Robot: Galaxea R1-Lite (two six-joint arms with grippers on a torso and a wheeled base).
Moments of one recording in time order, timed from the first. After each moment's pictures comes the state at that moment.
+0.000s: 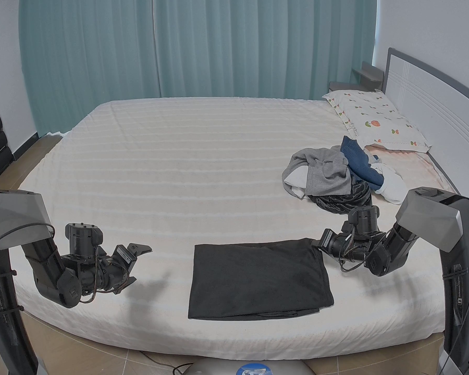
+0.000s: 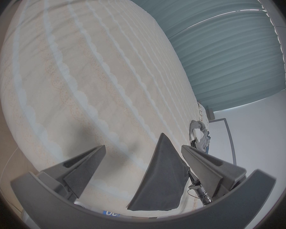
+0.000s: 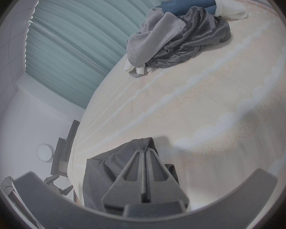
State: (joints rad) left arm -0.09 2.18 -0.50 -1.04 -0.27 -1.04; right arm 0.22 2.50 -1.06 -0.89 0.26 0.72
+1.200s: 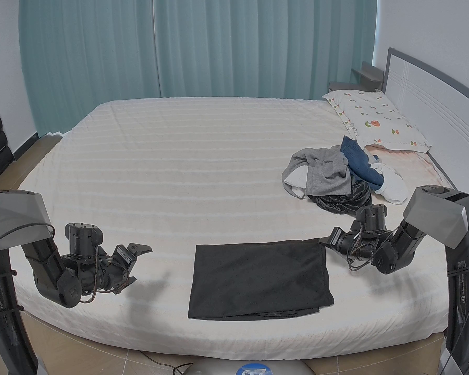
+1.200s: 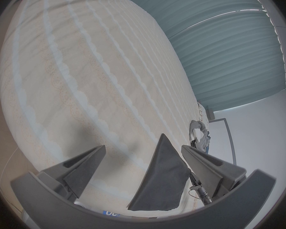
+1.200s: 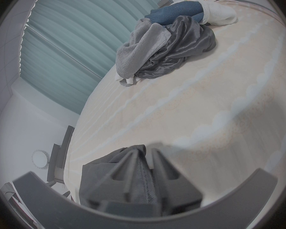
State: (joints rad) left arm -0.09 2.18 -0.50 -1.04 -0.27 -1.04; right arm 0.18 2.47 -1.03 -0.88 0.22 0.72
